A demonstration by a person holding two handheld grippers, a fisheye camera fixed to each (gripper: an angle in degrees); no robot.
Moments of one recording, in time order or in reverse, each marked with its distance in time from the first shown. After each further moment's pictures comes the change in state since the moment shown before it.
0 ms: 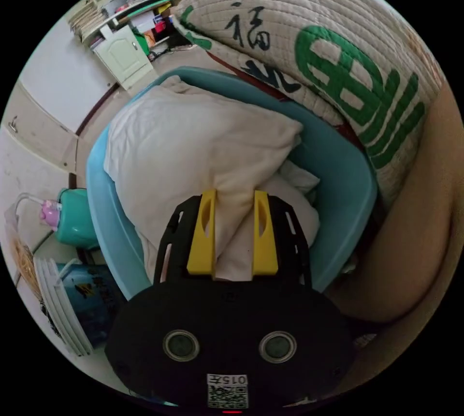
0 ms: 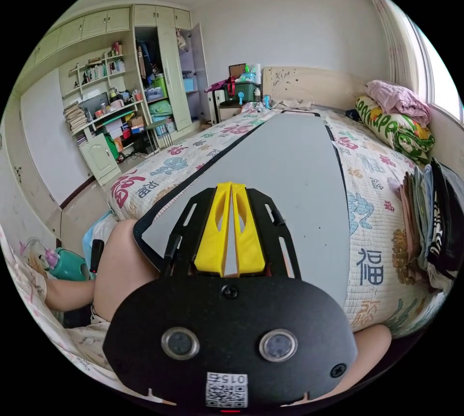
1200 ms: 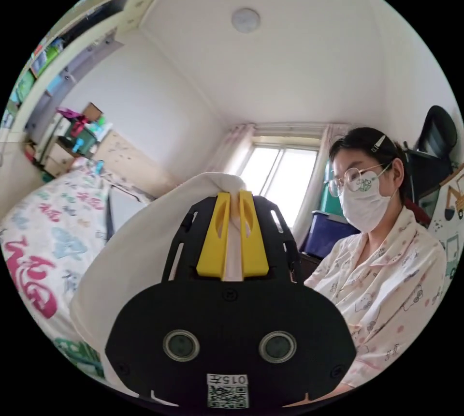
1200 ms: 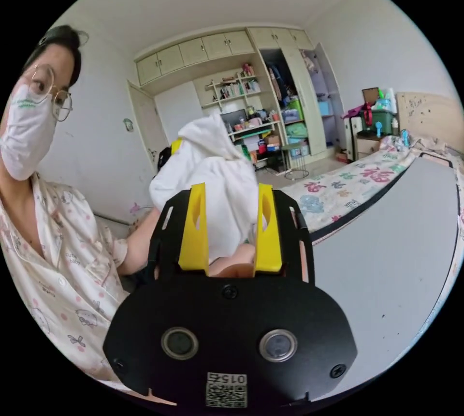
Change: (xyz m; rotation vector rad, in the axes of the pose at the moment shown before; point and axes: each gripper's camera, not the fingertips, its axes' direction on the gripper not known) left arm -0.022 -0.081 -0.180 0.773 1.834 0.473; right arm 0.264 -0.049 -0.210 0.033 -0.868 -0.337
